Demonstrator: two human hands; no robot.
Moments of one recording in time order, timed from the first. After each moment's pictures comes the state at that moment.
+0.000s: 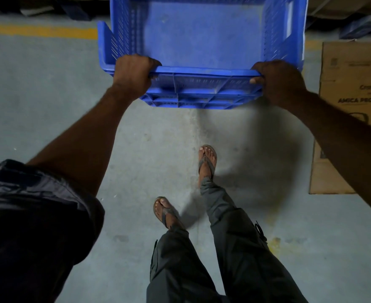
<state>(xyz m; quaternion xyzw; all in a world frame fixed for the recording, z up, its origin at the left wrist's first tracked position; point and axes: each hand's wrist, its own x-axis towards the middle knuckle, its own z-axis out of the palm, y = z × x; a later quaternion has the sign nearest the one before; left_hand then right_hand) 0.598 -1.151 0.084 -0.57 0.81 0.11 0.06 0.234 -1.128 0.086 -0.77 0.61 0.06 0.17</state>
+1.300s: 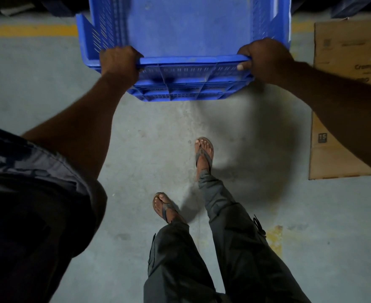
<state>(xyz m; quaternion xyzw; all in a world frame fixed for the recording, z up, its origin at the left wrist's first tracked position) 0.586 -1.152 0.060 -0.65 0.74 0.12 0.13 0.229 -1.135 0.082 -0.78 0.57 0.10 0.22</state>
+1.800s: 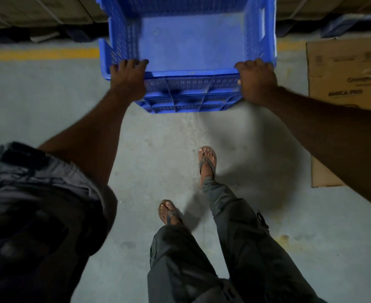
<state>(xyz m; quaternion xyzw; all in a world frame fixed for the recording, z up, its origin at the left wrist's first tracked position) 0.595 -1.128 0.068 -0.63 0.76 0.10 0.09 0.243 -1.098 0.079 -0.73 0.66 0.13 0.12</state>
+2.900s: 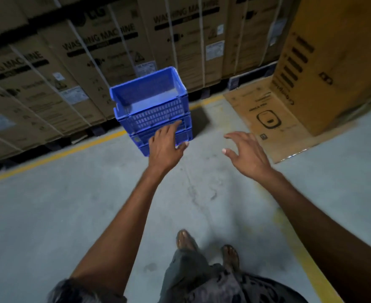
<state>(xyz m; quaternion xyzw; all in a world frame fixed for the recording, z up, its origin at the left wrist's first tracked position) 0.517 -0.579 0.410 -0.52 0.83 0.14 -0.14 0.279 -0.469 0.375 -0.61 0.75 -0.23 0.11</state>
